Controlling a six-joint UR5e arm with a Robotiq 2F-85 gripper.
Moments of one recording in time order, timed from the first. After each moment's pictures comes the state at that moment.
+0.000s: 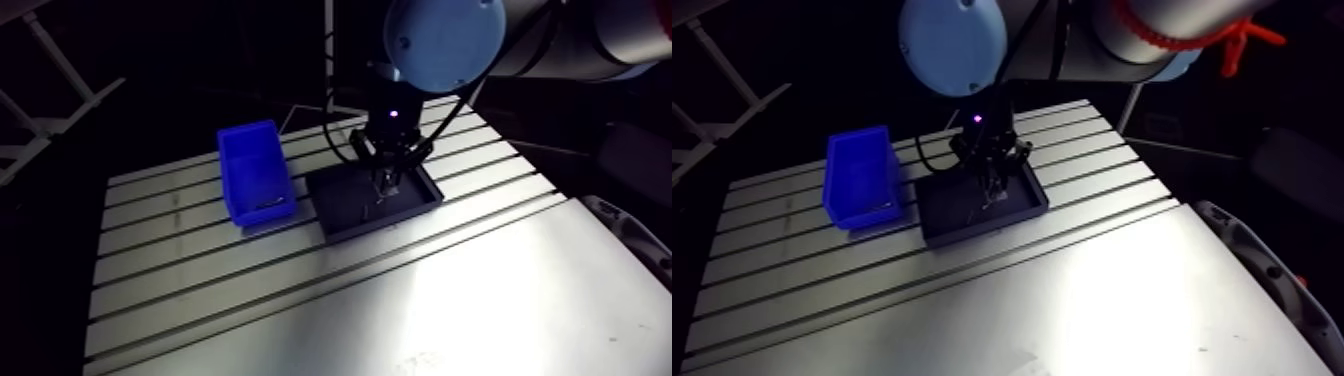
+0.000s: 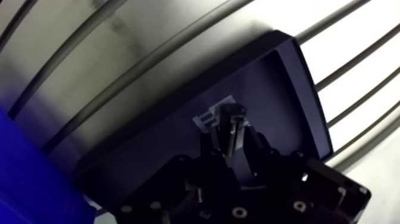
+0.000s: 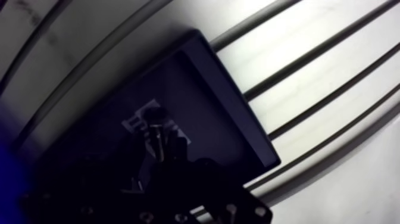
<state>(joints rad) -0.38 -1.12 1.84 -2.14 -1.61 -1.35</state>
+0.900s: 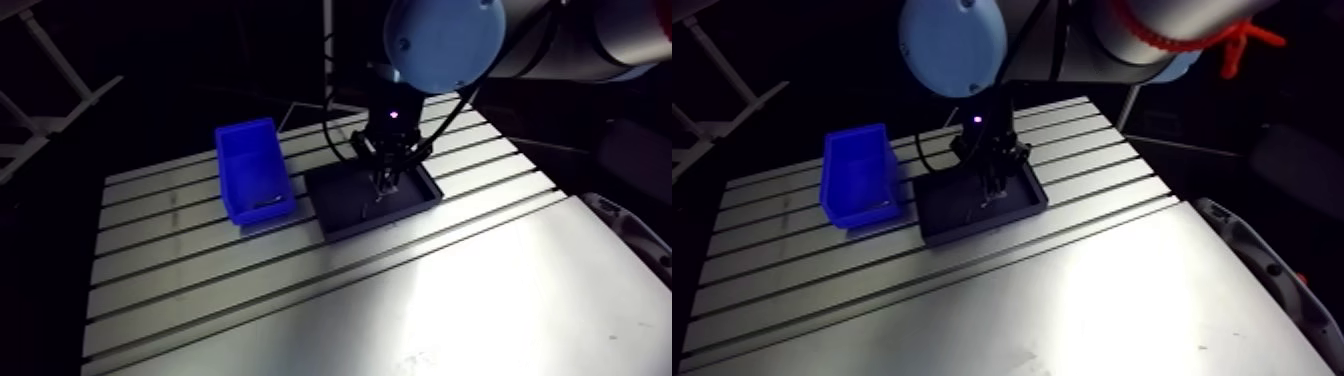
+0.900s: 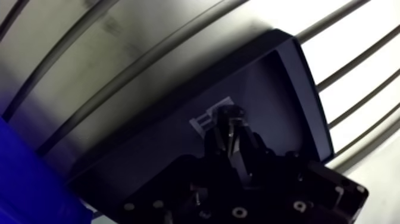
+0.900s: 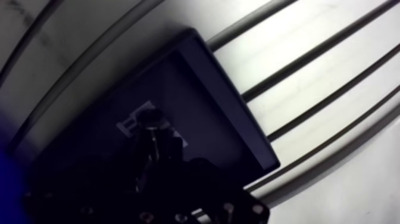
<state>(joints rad) -0.38 -1.11 1.84 -2.14 -1.61 -1.35</state>
